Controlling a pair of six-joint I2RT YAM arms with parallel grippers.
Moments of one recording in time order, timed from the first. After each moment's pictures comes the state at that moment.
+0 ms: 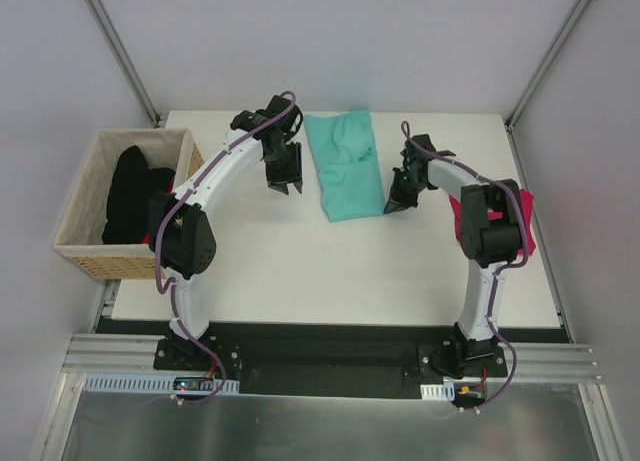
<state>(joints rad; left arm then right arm) -0.45 1.95 1.88 -1.13 0.12 -0.50 0.22 2.07 1.48 -0.65 -0.27 0.43</state>
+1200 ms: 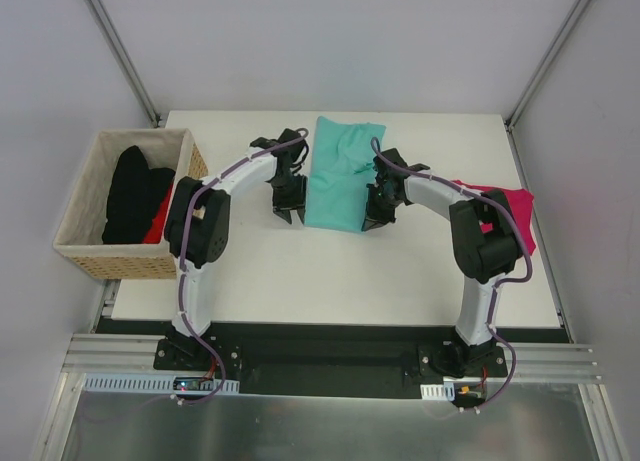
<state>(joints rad) -0.45 2.07 1.67 -0.98 0.20 -0.44 0.43 1.95 1.34 -0.62 -0.23 0.53</state>
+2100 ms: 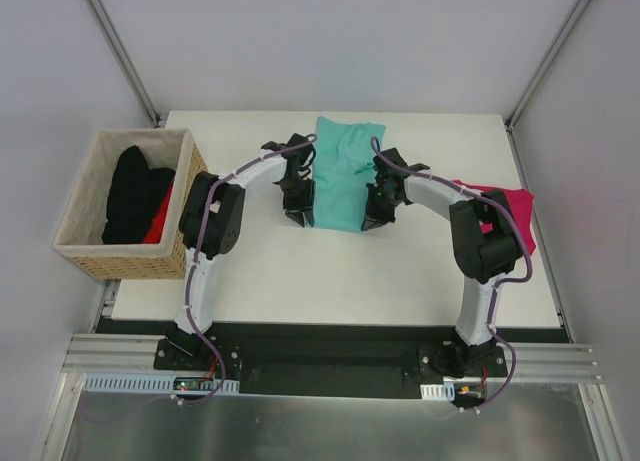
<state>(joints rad) -0.46 2.21 1.73 -0.92 0.30 -0.44 0.43 1.95 1.34 -0.62 -0.23 0.53</state>
